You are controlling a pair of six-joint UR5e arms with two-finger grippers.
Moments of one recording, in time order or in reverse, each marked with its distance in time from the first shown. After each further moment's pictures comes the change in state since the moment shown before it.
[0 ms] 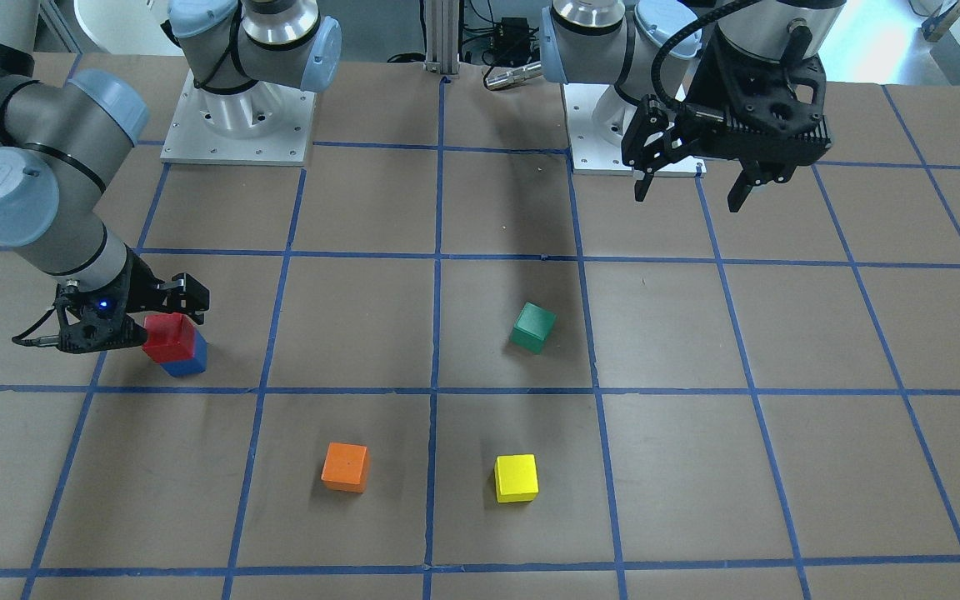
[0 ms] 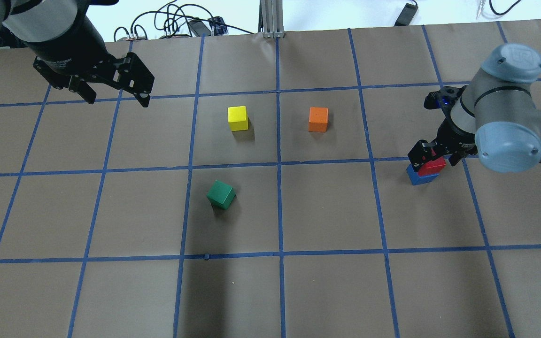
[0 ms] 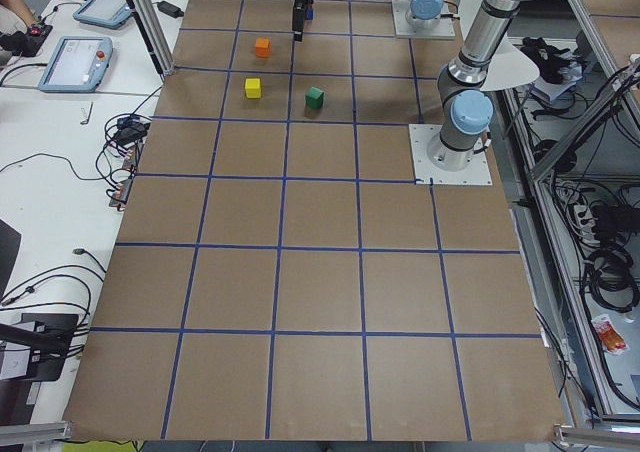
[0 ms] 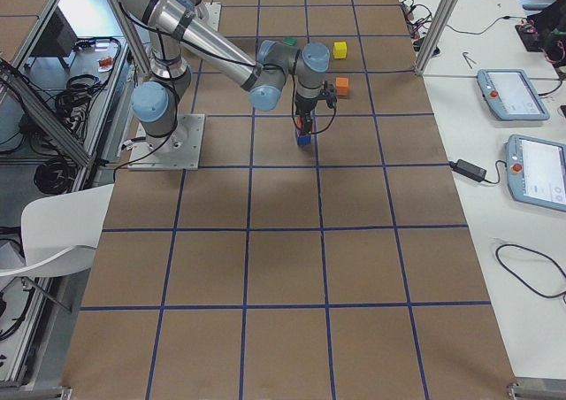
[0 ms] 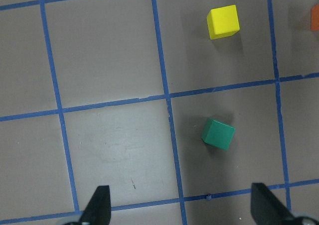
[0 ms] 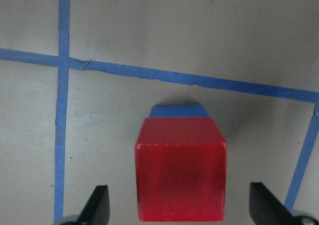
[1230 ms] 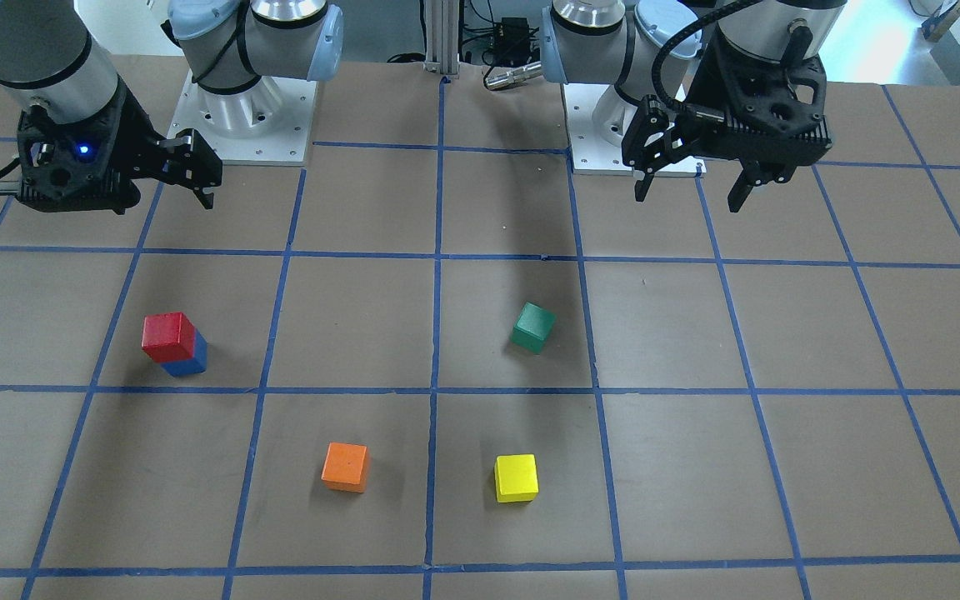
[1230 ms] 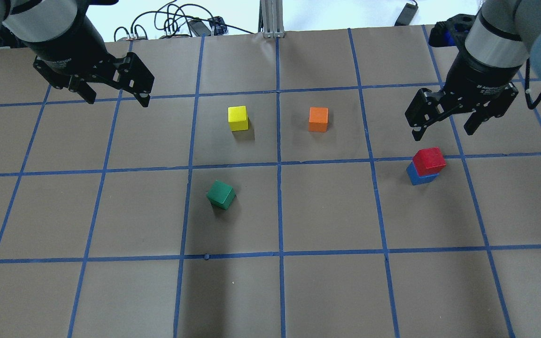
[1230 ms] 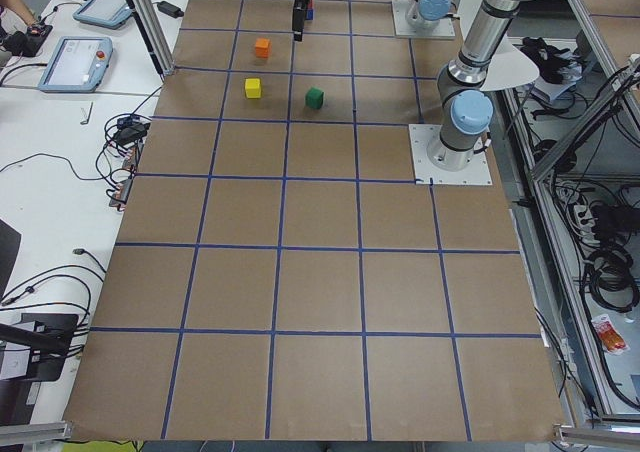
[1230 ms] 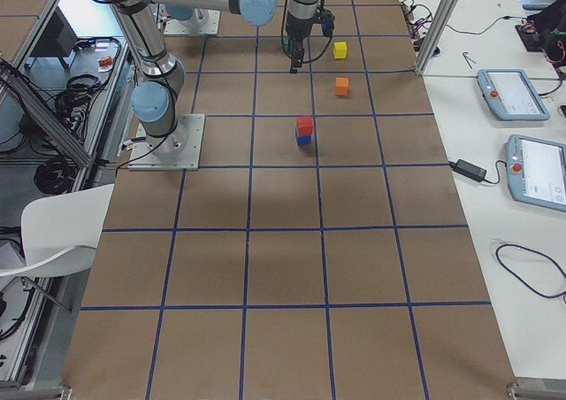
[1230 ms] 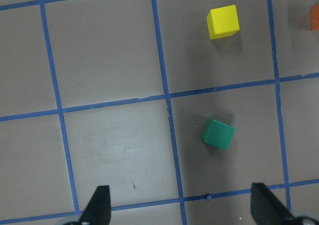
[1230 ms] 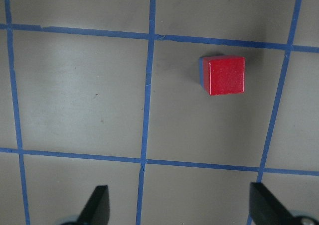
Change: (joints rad) left arm 0.000 0.000 0.000 0.000 0.000 0.000; right arm 0.162 -0.210 -0.324 0.557 -0.019 0.219
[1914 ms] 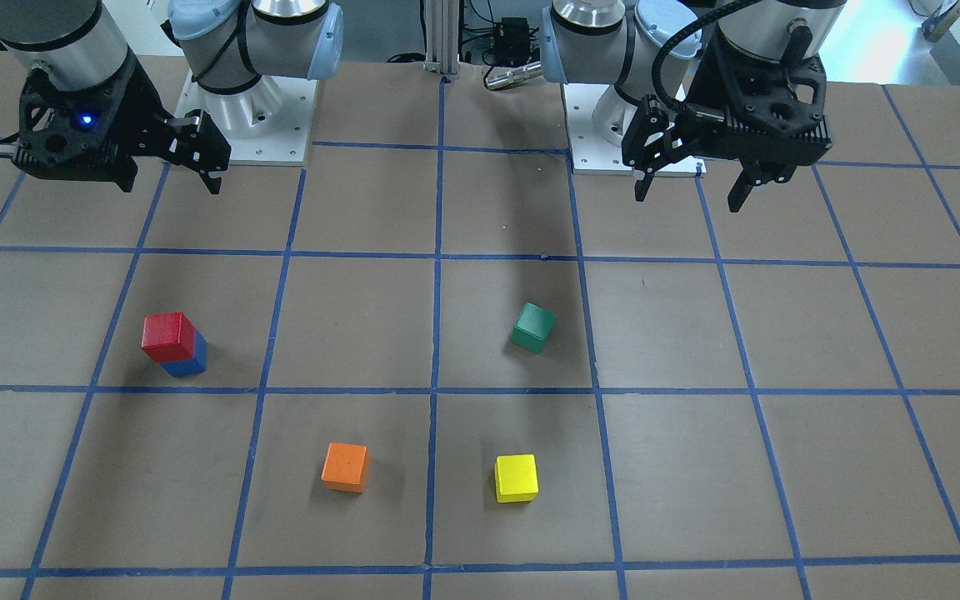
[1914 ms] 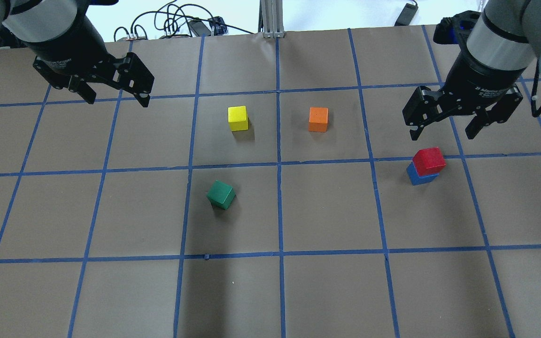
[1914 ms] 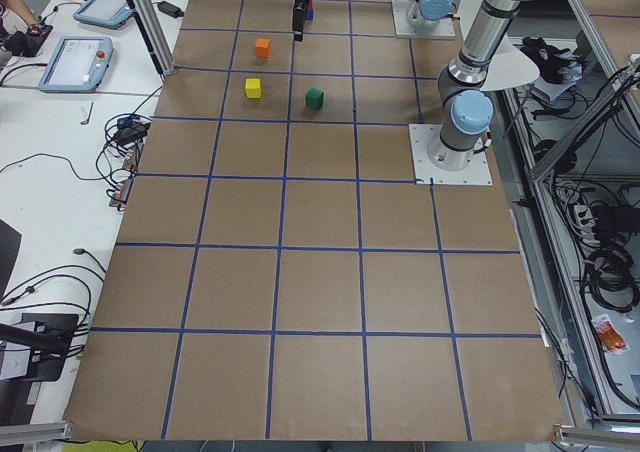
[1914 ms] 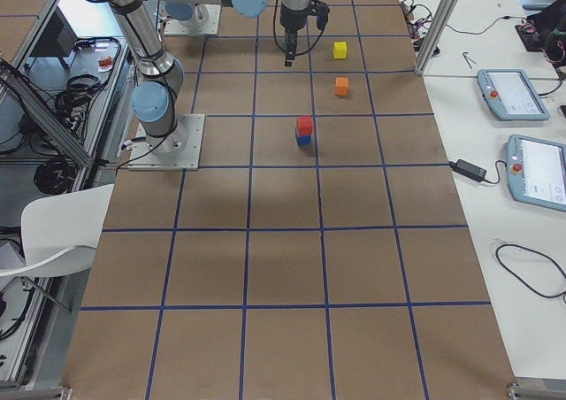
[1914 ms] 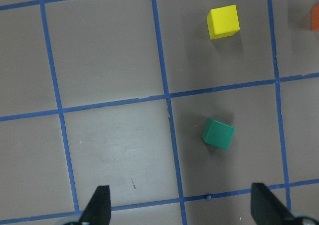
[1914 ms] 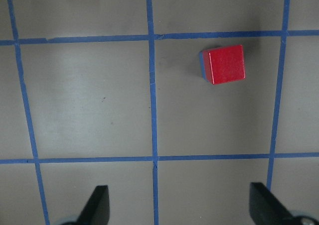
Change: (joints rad) left arm 0.000 0.000 0.000 0.000 0.000 0.000; right arm 0.015 -0.048 0.009 0.009 0.015 0.117
